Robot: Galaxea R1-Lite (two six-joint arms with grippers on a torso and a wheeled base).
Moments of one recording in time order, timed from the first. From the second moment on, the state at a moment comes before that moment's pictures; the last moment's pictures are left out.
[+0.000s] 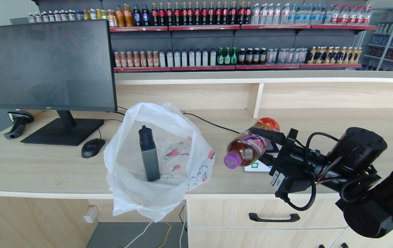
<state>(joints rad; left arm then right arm) 0.00 0.00 0.00 0.00 0.00 -0.01 0.33 1.96 -0.56 -1.57 0.61 -1.44</state>
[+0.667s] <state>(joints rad) 0.00 0.00 0.00 0.00 0.00 0.00 0.42 1.94 -0.62 -1.57 0.61 -1.28</state>
